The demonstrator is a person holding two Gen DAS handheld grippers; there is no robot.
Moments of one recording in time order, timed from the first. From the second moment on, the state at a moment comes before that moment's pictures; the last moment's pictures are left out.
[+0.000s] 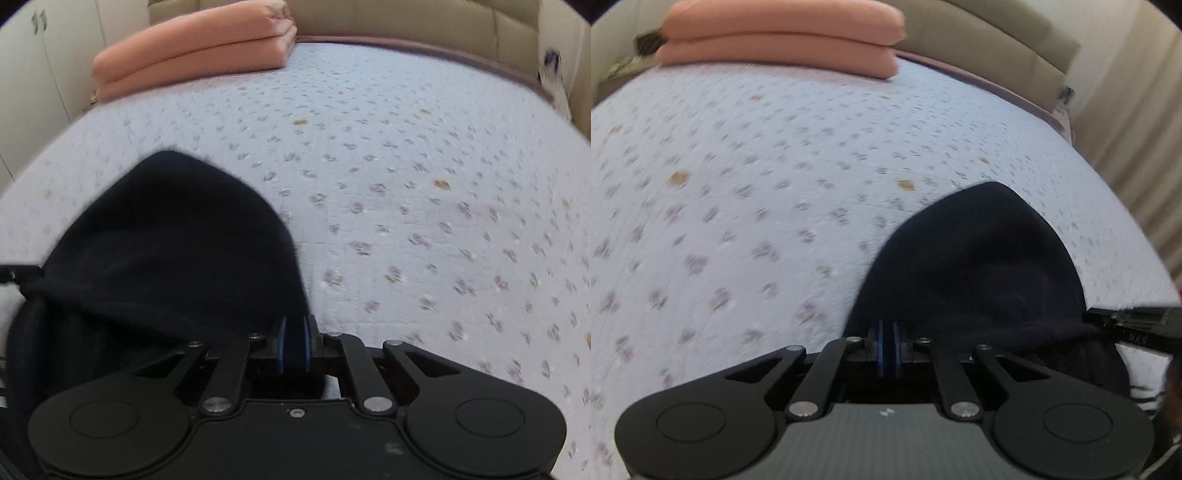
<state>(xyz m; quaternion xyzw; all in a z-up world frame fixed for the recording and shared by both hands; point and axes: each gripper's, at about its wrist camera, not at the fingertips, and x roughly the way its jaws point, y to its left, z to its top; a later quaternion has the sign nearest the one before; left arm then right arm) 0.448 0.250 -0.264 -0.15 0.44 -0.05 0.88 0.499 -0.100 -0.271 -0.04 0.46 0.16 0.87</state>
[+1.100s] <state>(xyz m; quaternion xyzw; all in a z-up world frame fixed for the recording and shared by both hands) 0.462 0.217 -0.201 -0.11 0.37 -0.12 0.92 0.461 -0.092 -0.170 0.01 0.36 0.32 0.88</state>
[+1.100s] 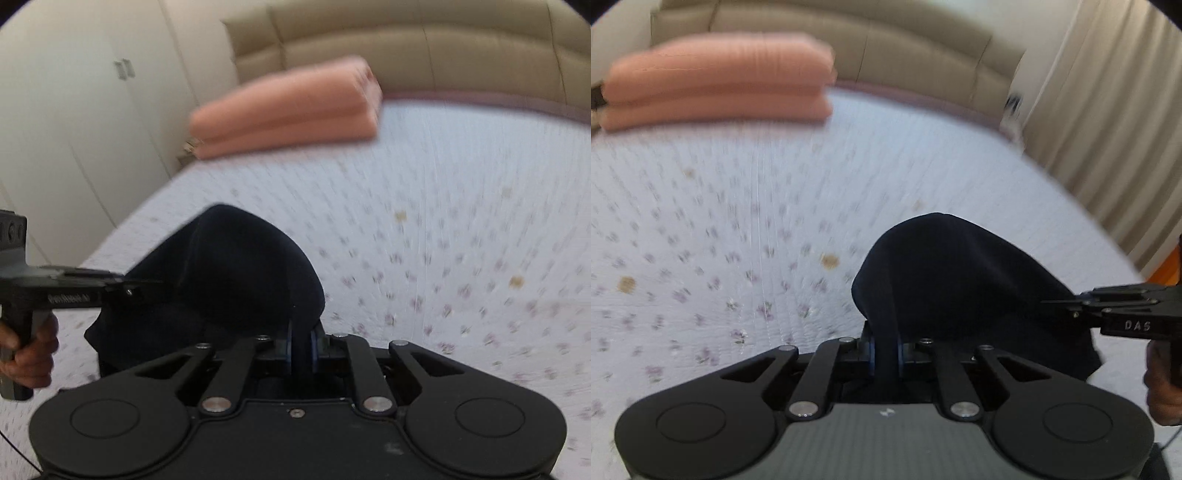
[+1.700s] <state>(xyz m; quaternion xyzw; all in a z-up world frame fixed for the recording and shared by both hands) 0.129 0.199 -0.167 -0.07 0.43 -0.19 0.88 0.109 -0.159 -0.157 -0.21 0.38 0.27 0.86</state>
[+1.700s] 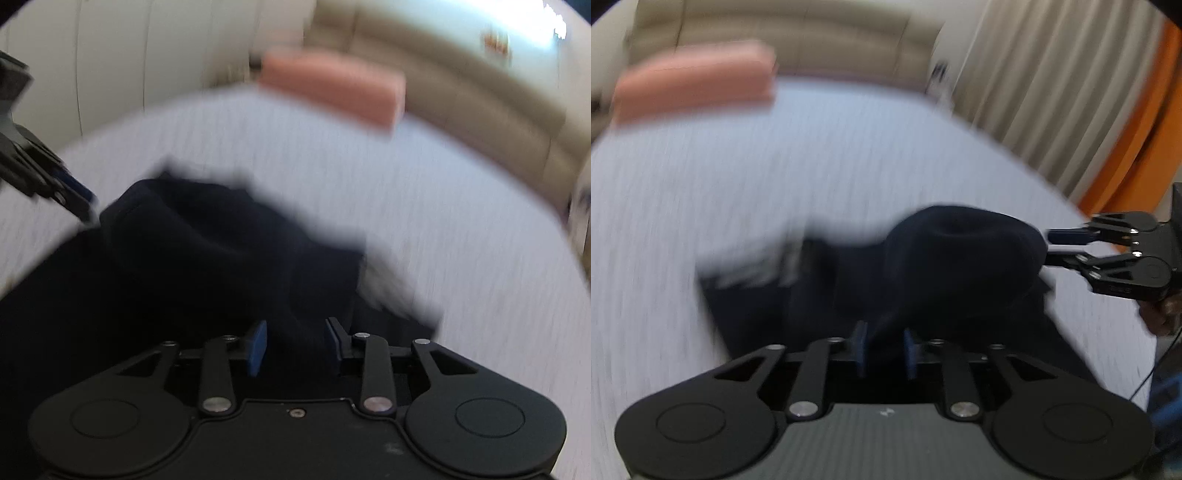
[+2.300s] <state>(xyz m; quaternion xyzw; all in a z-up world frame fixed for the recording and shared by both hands) 0.178 0.191 -0.258 -0.29 0.48 -0.06 0.83 0.191 -0.160 -0.207 0.25 0.56 0.15 0.77</state>
